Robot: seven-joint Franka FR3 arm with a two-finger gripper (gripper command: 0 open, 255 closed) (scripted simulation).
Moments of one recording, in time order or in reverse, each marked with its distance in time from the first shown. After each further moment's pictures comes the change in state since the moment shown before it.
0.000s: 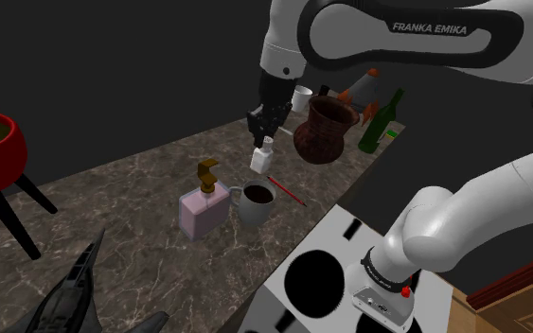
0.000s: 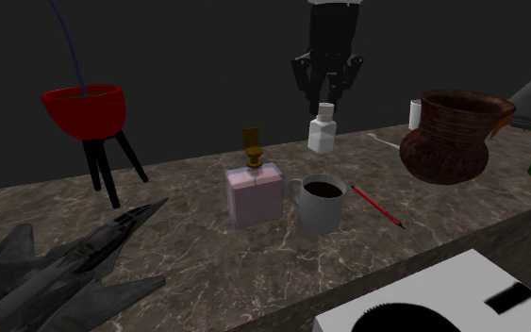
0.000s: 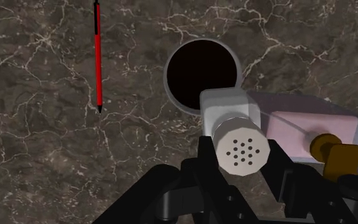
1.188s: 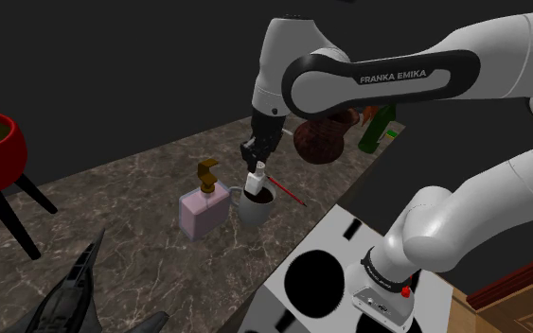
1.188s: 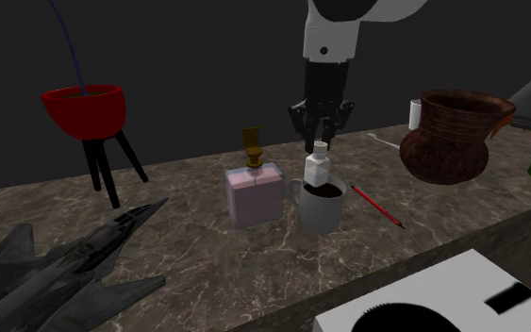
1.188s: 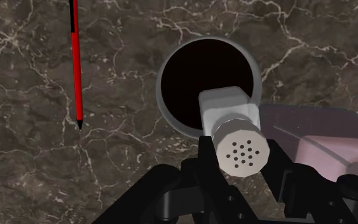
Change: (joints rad) arm 0.005 0.030 0.017 -0.182 0.005 0.212 0.001
